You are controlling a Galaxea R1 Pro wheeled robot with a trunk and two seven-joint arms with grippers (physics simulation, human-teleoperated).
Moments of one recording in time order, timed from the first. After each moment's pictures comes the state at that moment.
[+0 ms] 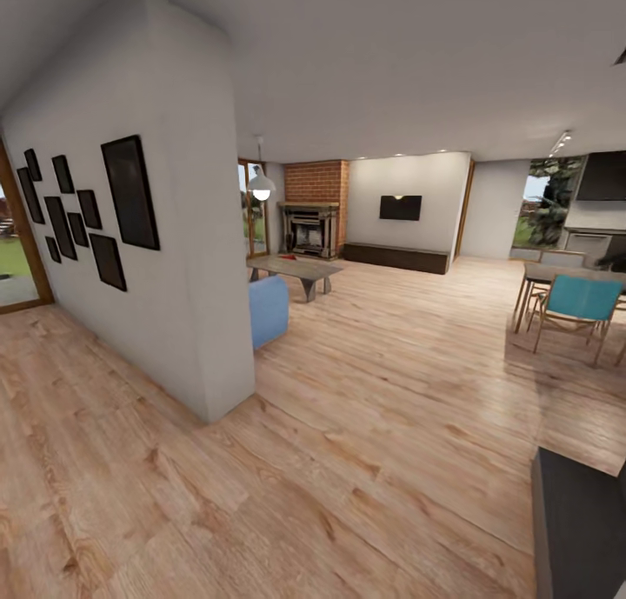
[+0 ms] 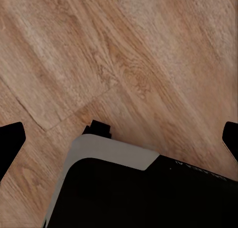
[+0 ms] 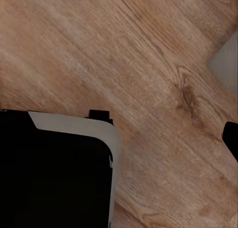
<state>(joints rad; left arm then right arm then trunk) -0.23 0.01 -0.04 0.00 0.39 -0.07 0.05 -0.12 -0.05 0.64 0.03 -0.53 -0.22 -0.01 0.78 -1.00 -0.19</state>
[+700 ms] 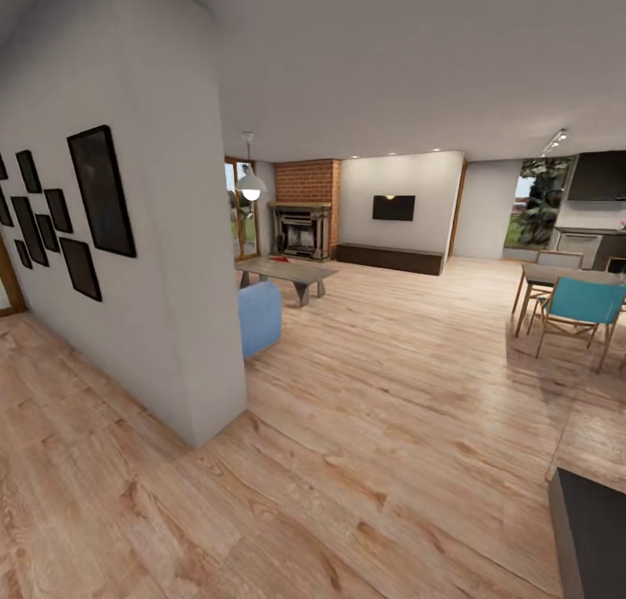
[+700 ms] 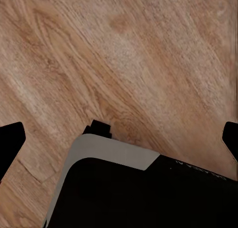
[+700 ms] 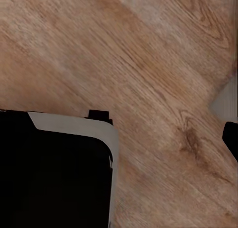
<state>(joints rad) -0.23 0.01 -0.04 0.00 0.39 -0.06 0.05 -0.12 -0.04 0.64 0.03 -0.53 -0.22 -0.02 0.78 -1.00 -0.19</state>
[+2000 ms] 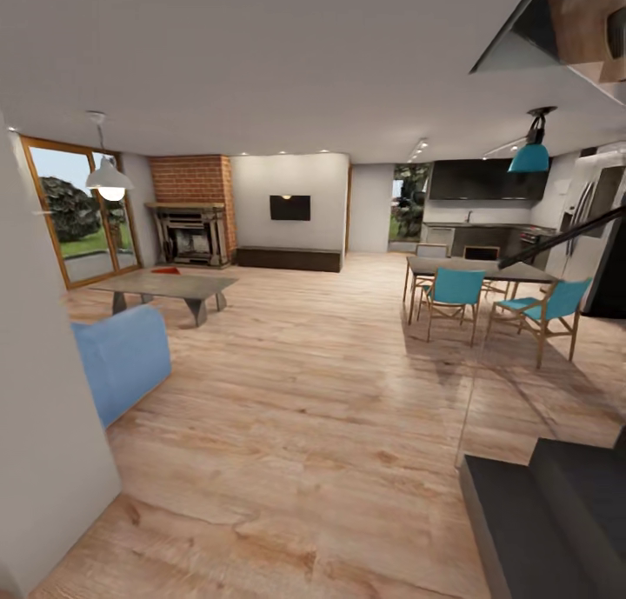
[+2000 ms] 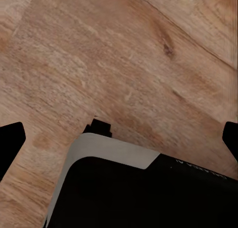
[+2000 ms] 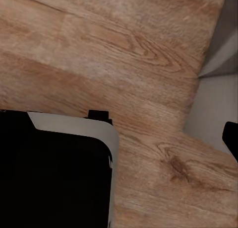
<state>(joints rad) -0.23 0.01 -0.04 0.00 0.39 -0.06 0.05 -0.12 -0.04 0.64 0.03 -0.53 -0.22 -0.02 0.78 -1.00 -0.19</state>
